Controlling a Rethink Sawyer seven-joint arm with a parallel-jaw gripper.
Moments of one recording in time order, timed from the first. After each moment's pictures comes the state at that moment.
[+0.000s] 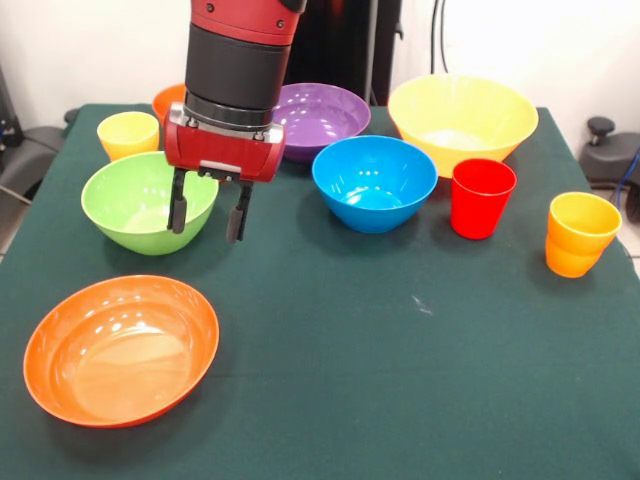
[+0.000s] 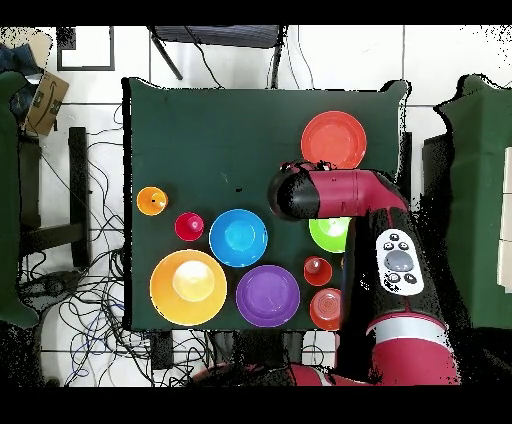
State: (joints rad) arm -0.40 -0.59 0.10 1.48 -0.48 0.40 1.79
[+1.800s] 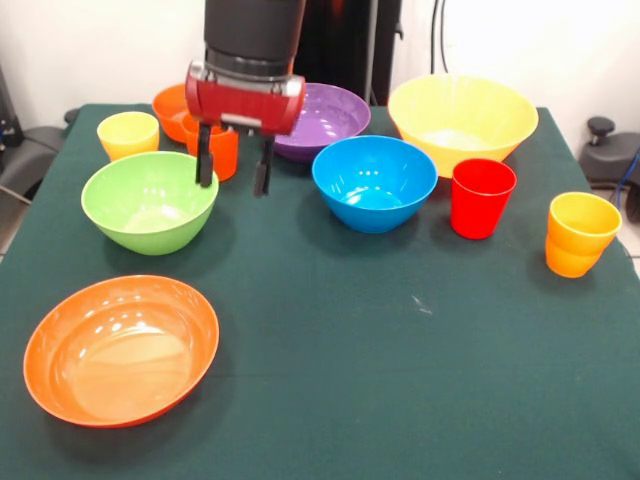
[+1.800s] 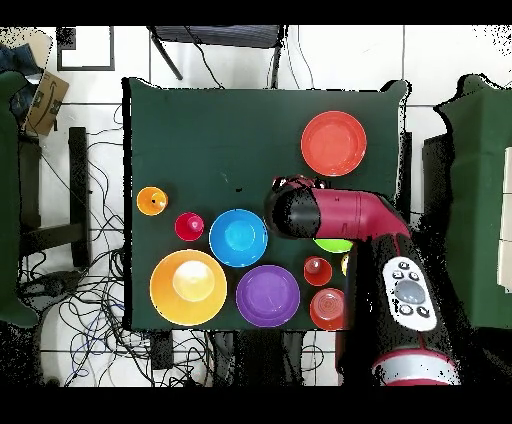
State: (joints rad) arm -0.43 -0.70 0.10 1.65 -0.36 0.40 1.79
